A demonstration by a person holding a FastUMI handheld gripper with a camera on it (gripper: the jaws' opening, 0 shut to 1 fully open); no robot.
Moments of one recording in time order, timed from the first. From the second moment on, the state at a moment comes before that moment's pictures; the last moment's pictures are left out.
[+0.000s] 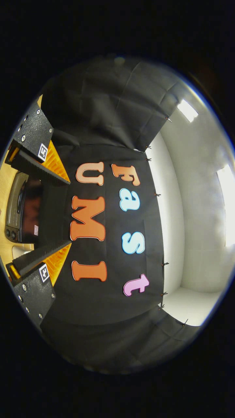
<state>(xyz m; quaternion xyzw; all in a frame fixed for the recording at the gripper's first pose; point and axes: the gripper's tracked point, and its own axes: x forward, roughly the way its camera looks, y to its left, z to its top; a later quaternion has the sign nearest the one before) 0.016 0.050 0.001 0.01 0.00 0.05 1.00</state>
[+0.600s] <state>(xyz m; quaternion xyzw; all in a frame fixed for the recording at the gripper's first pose) 0.042 0.094 -0.100 0.03 0.07 0.08 0.99</state>
